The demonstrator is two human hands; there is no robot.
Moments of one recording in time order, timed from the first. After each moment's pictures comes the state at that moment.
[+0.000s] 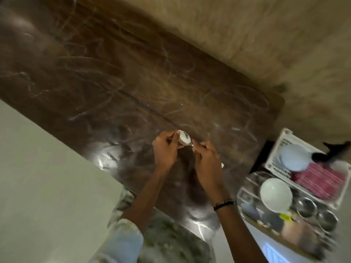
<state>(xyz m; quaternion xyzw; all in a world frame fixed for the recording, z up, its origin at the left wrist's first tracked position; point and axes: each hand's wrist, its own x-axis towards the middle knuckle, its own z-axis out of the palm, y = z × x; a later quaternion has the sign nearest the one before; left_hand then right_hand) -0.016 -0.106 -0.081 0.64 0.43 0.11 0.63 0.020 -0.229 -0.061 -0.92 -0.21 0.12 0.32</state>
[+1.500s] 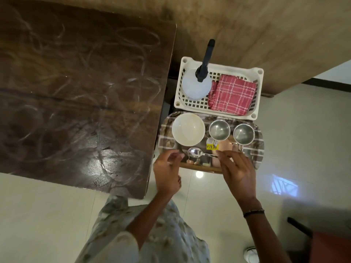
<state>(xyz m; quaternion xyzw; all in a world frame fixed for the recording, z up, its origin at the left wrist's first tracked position) -0.056 -0.445 -0.115 0.77 0.34 -0.01 0.53 -0.027 -0.646 -0.117 -0.96 -0.19 -0.07 0.20</state>
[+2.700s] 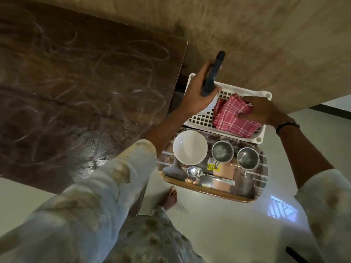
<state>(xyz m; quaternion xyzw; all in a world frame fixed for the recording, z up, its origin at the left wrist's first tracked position) 0.195 -0.431 -0.098 0.78 0.03 -0.01 0.63 0.245 -0.653 -0.117 -0.92 -0.12 0.32 0.19</state>
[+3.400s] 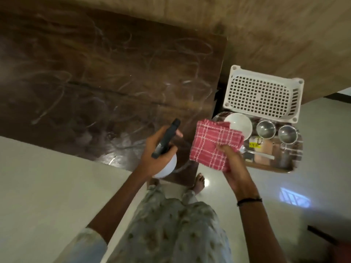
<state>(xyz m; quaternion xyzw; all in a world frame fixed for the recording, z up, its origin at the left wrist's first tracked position) -0.082 -0.234 -0.013 0.77 0.07 -0.03 0.63 -0.054 -0.447 -0.018 -0.55 0.30 0.29 0.72</state>
